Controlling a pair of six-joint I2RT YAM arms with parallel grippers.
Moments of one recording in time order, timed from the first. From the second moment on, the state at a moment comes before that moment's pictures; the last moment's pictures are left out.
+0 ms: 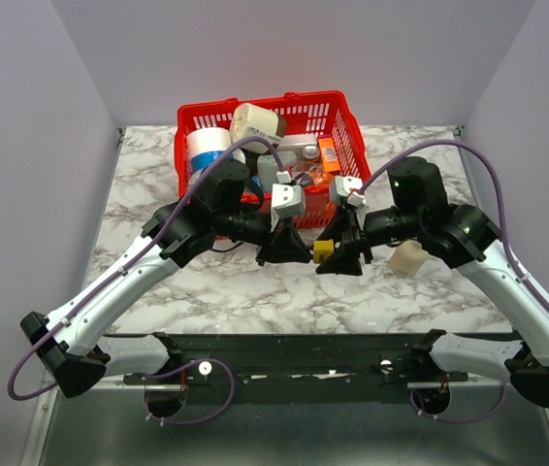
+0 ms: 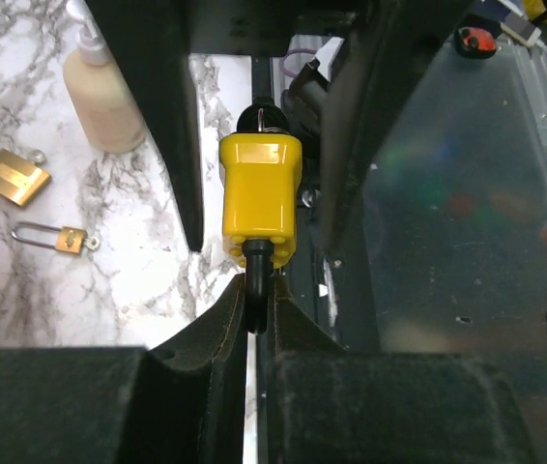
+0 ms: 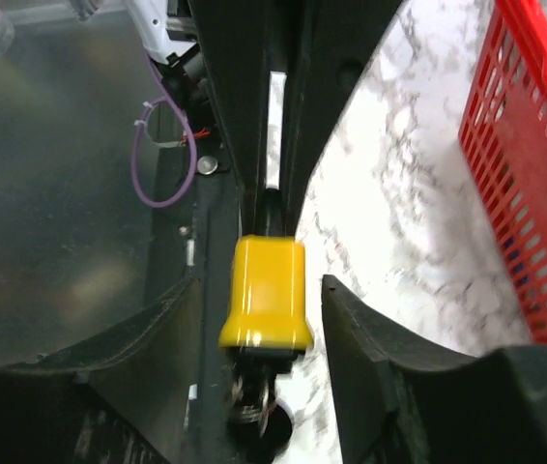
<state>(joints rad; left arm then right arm) -0.79 1.21 1.36 -0.59 0.86 0.09 0.69 1.12 1.39 -0.81 -0.84 -0.32</state>
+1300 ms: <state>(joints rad) -0.67 1.12 1.31 -0.65 0.89 0.25 0.59 1.04 1.35 -0.77 -0.85 -0.28</state>
